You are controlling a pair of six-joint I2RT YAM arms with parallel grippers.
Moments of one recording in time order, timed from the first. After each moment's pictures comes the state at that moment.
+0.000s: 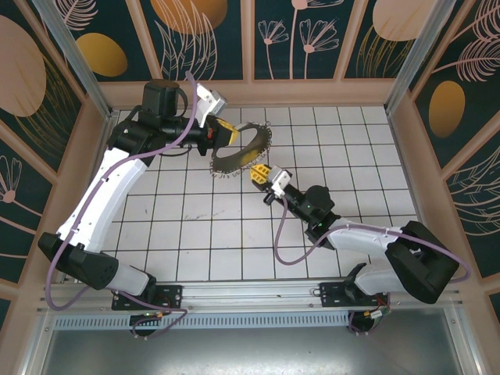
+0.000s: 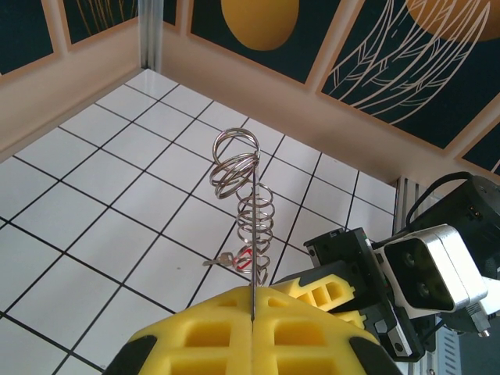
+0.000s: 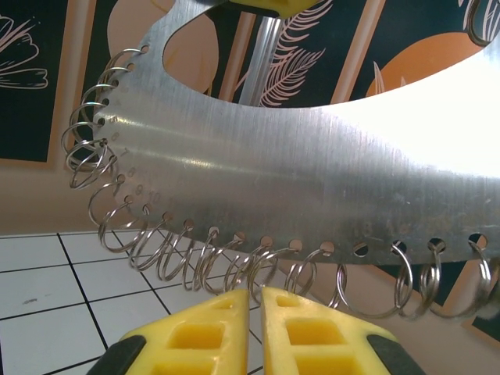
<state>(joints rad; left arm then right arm) -0.43 1.47 1.70 -0.76 0.78 0.10 0.81 1.31 0.48 1.06 -0.13 -0.29</state>
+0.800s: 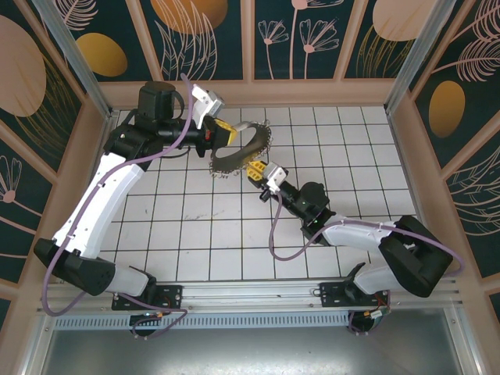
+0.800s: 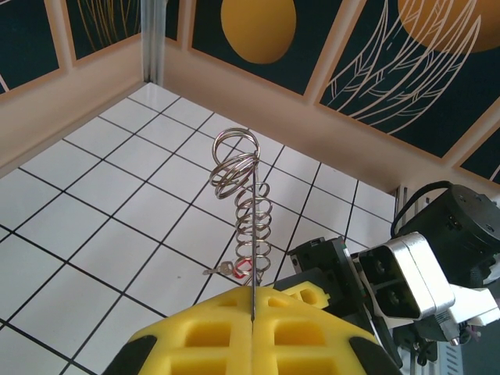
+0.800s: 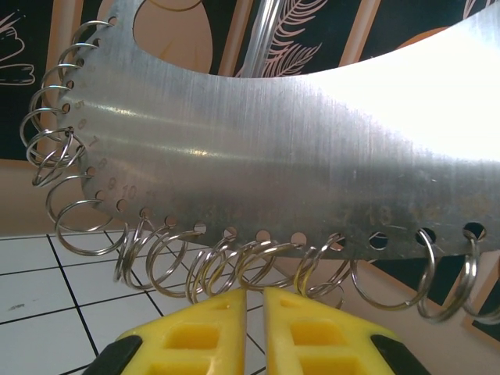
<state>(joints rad) -0.43 1.43 1.65 -0.71 0.78 0.08 0.82 1.36 0.52 1.06 -0.11 -0.29</state>
